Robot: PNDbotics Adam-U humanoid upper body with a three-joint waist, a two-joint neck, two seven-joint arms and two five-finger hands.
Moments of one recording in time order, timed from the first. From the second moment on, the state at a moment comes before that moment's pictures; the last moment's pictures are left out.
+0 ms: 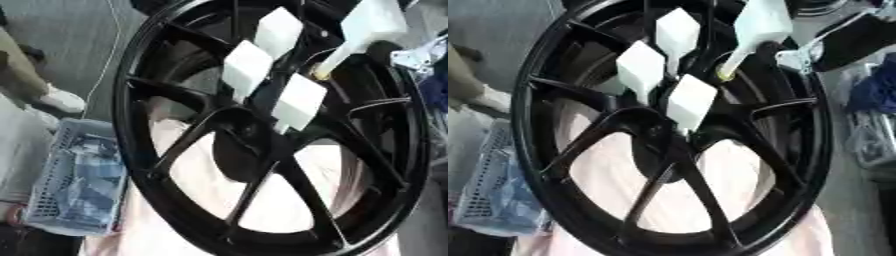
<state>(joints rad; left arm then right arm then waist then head) -0.23 0.36 0.01 -1.98 0.11 -0.16 0.18 -0.61 -1.21 0.18 -1.99 -0.13 0.23 0.27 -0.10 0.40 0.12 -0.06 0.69</state>
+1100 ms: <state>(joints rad) -0.21 0.35 0.04 -1.98 0.09 -0.17 0.22 -0.06 -1.10 -0.25 -1.84 -0.01 0.33 -0.07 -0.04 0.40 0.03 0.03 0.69</state>
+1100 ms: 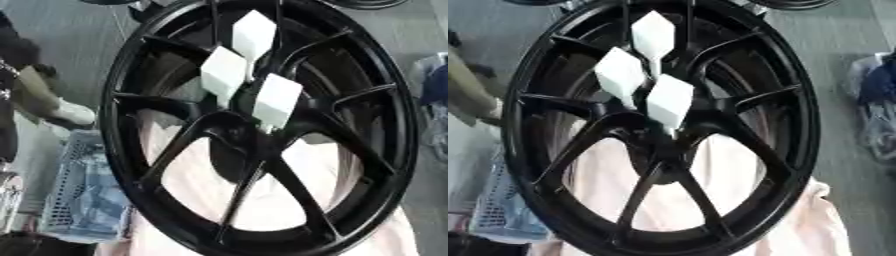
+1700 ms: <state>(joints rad) -0.21 0.34 0.04 -1.98 0.09 -0.17 0.21 0.19 -0.94 -0.31 -1.89 0.06 0.37 -0.25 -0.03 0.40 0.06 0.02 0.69</state>
